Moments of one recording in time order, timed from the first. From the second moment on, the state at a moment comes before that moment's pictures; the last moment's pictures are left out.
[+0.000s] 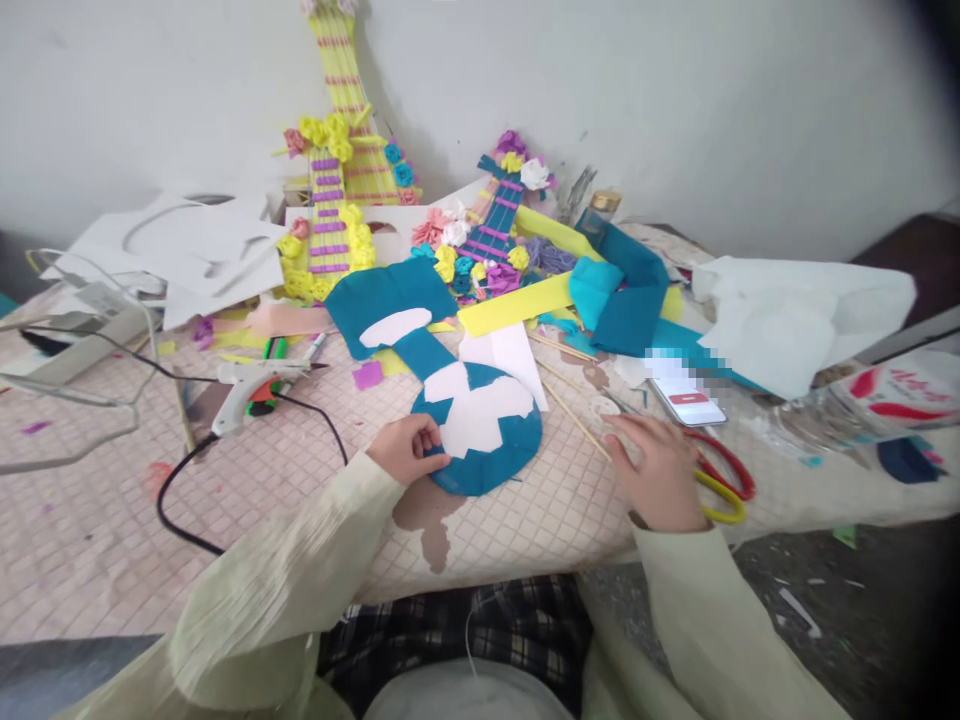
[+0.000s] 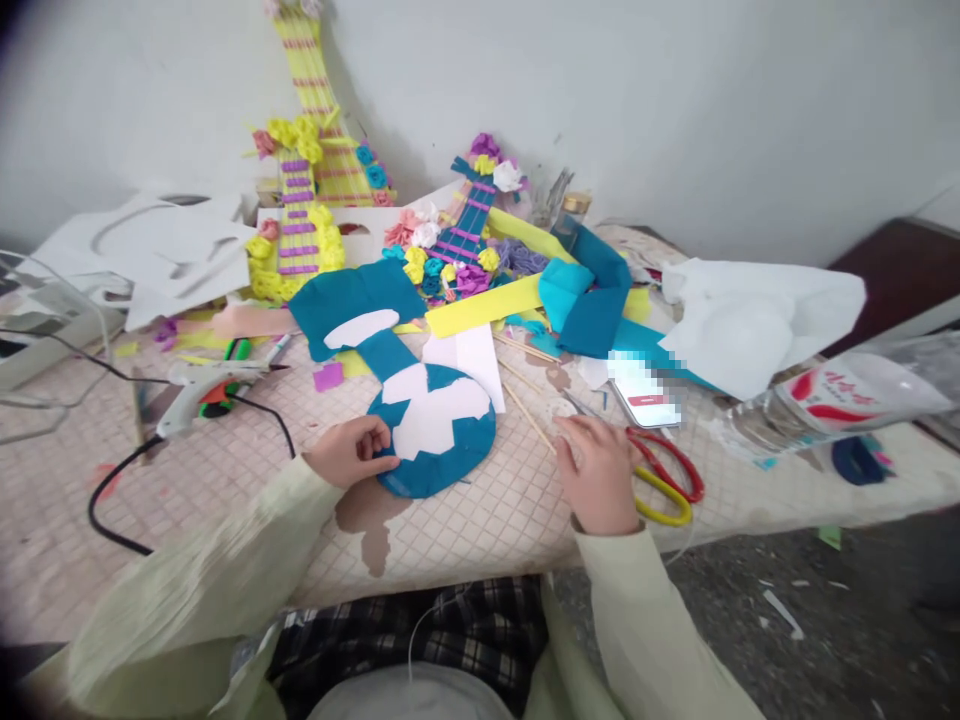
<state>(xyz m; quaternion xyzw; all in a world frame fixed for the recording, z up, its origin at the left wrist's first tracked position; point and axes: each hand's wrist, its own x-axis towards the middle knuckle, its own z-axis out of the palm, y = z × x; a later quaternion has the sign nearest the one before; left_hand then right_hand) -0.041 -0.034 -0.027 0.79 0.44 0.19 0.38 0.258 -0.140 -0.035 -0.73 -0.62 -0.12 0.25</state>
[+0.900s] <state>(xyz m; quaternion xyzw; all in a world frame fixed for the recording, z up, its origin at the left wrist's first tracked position) -0.073 -0.098 -0.055 0.89 0.36 0.28 -0.01 0.293 -0.117 -0.037 -0.73 -0.65 -0.06 0.19</state>
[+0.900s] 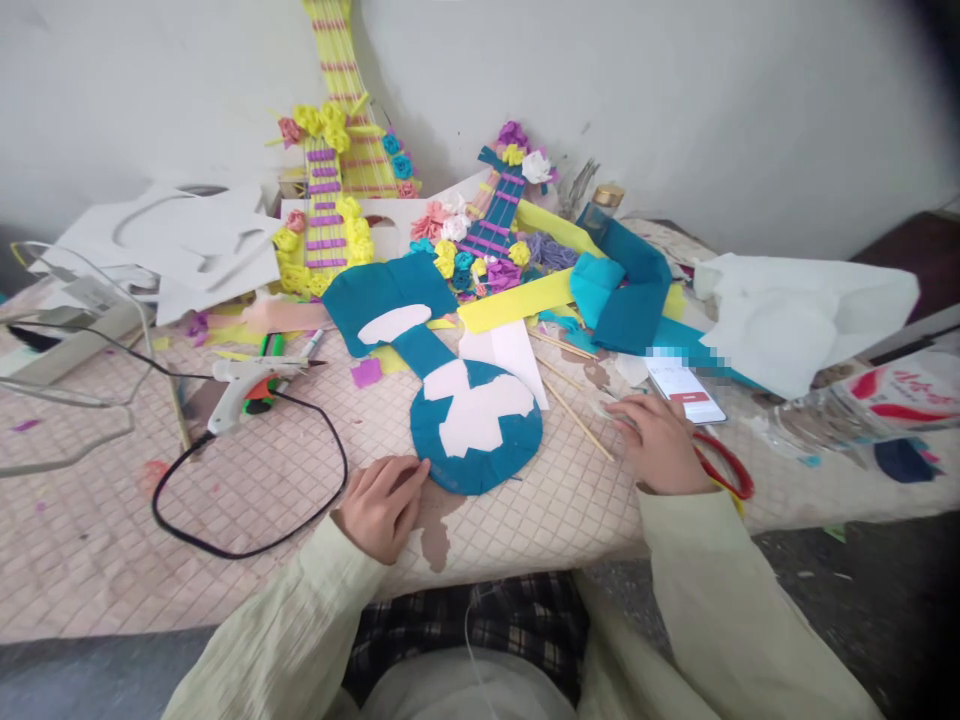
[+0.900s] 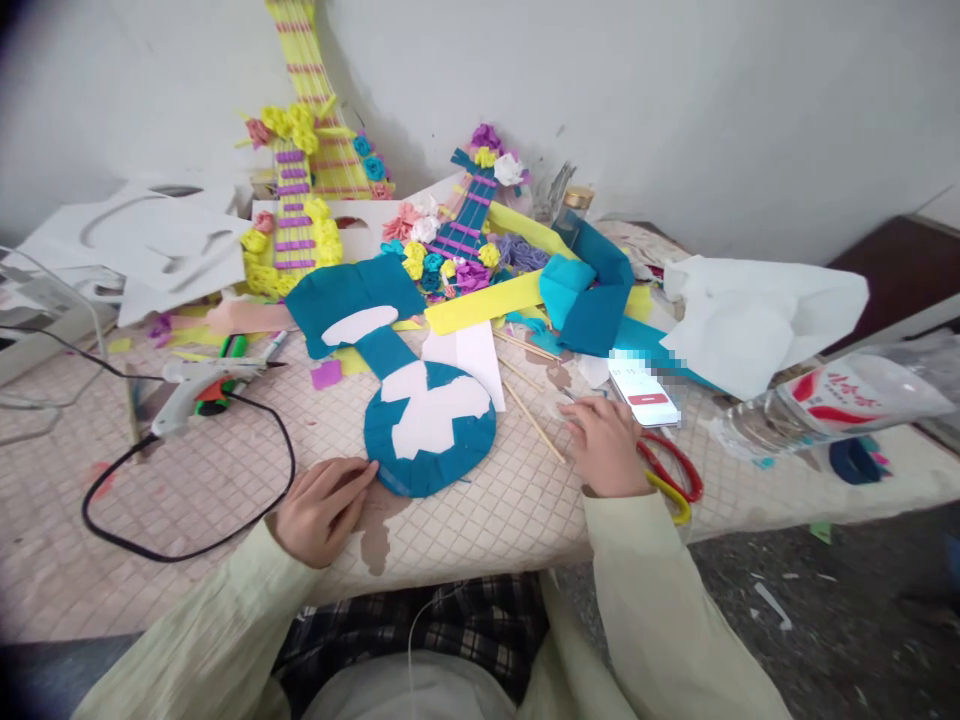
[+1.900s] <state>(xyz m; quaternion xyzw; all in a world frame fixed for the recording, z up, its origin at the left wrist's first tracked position) -0.021 -0.145 -0.004 0.78 0.34 0.43 0.29 0.154 -0.180 0.011 -0.46 -0.53 0.51 0.50</state>
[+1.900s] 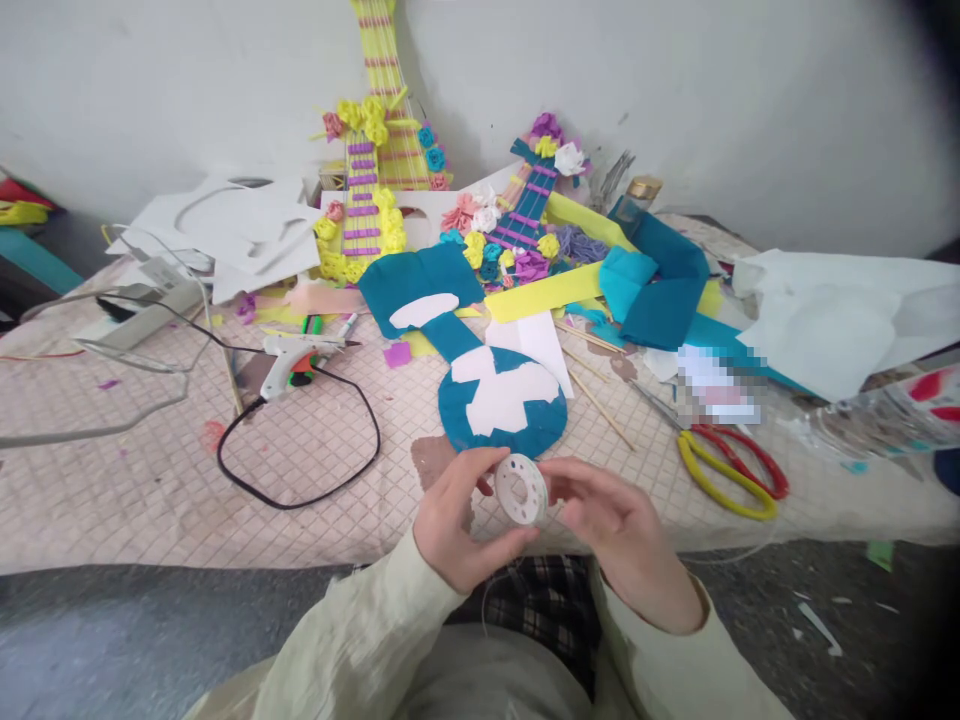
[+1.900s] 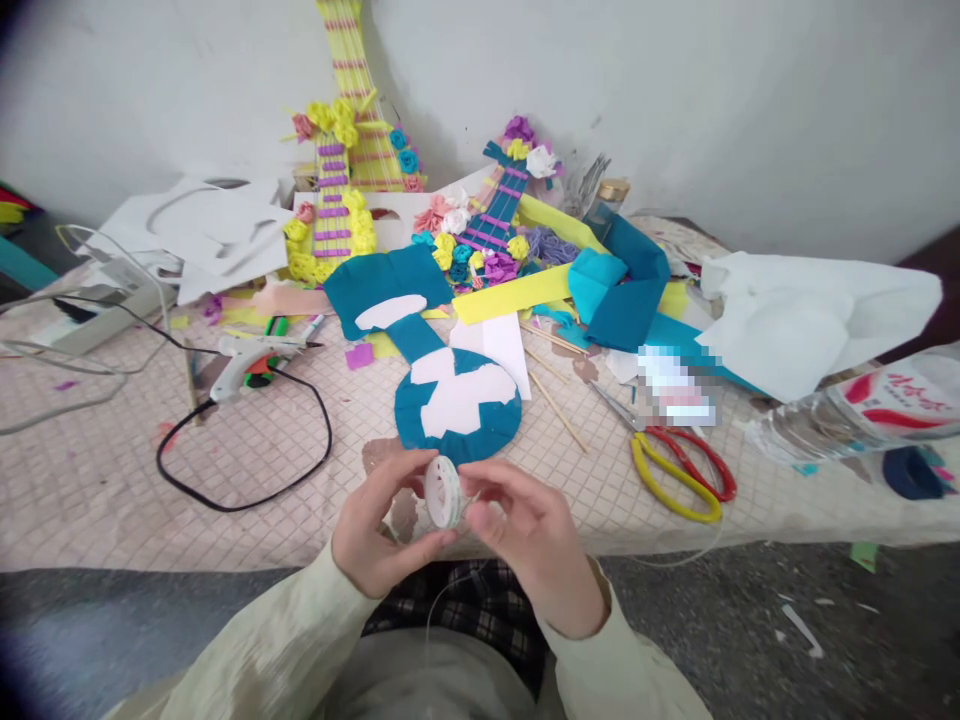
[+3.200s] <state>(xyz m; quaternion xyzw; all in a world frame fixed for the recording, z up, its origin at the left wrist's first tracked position) -0.013 -0.159 -0.014 0.77 0.38 0.33 0.39 0.154 -0.179 0.035 -0.56 -0.59 0.36 0.46</state>
